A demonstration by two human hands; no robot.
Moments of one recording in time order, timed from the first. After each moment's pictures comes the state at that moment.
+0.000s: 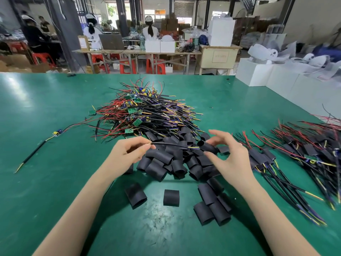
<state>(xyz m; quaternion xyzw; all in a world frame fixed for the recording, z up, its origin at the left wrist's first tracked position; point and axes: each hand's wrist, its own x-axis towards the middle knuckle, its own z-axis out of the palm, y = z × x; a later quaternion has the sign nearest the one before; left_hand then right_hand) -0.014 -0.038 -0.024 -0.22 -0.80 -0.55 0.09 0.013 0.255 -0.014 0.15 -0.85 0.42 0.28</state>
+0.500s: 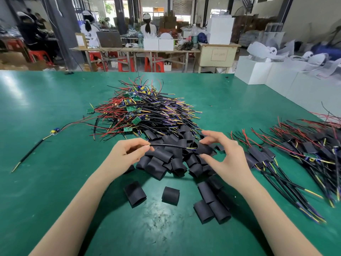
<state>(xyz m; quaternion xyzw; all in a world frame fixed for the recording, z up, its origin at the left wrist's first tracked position) -0.014 -0.040 -0.032 -0.19 -0.80 -0.56 0.05 0.016 0.253 -0.014 0.20 -0.86 0.40 0.25</state>
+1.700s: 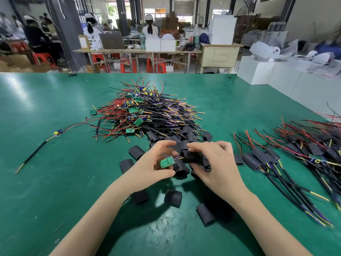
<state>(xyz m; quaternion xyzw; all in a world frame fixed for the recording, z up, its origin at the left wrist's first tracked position) 0.012 0.008 -0.020 -0.25 -0.80 -0.54 -0.04 0.023 0.226 -0.021 0.26 -0.88 0.25 0.32</state>
